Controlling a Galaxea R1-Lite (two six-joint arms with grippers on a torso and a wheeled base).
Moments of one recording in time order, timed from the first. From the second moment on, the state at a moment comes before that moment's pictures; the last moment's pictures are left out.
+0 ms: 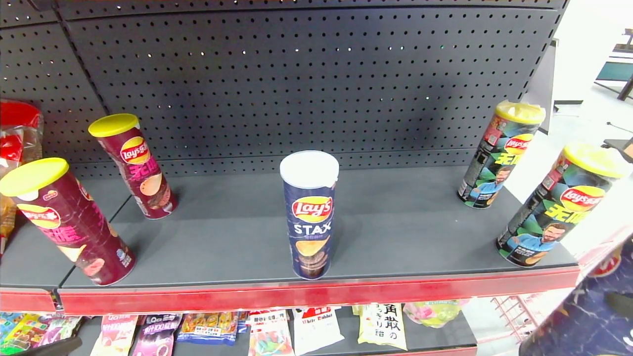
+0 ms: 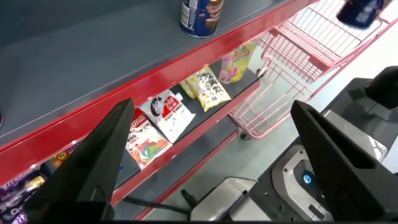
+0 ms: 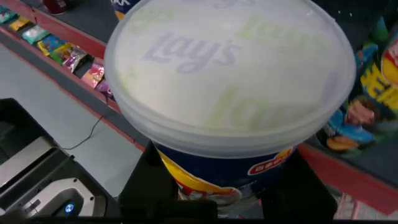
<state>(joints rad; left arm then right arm) -0.27 0.52 -0.31 0.06 -0.47 0.01 0.08 0.73 -0.56 0.10 0.55 -0.13</state>
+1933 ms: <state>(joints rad) -0.27 0.57 -0.31 0.06 -0.45 0.03 0.47 1.89 -1.40 -0.29 0.47 -0.14</state>
